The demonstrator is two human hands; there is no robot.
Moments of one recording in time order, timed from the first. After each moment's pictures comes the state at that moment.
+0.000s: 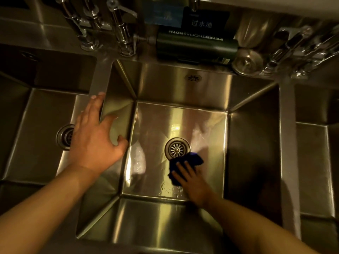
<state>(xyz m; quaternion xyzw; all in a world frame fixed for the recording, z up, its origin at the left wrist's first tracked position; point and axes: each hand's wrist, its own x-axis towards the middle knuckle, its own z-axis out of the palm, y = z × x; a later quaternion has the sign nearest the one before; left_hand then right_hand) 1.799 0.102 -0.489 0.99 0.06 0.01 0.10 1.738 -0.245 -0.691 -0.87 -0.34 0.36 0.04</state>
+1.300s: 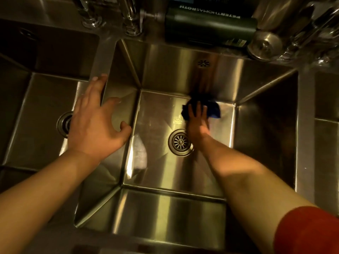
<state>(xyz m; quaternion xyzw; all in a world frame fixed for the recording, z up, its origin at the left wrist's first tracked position) 1.797 0.101 -0.486 0.99 0.05 0.02 0.13 1.907 -0.176 -0.693 -0.96 -0.06 0.27 0.10</state>
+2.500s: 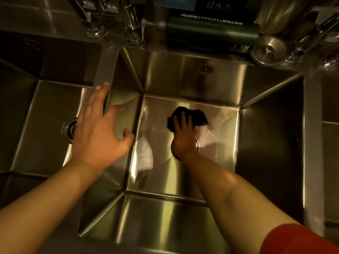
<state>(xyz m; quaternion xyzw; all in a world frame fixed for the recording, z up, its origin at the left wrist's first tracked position) 1.799 0.099 -0.486 0.99 0.08 0.00 0.12 1.865 -0.125 -0.698 -0.96 -0.11 0.23 0.14</state>
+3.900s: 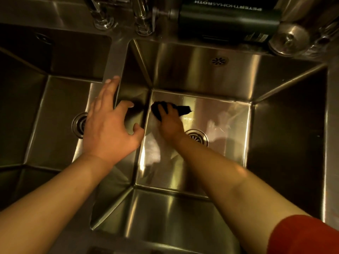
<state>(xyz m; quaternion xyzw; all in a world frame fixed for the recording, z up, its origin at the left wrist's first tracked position) 1.798 0.098 -0.482 0.99 0.08 -0.01 0.14 1.883 -0.045 -0.696 -0.93 -0.17 0.24 0.24</state>
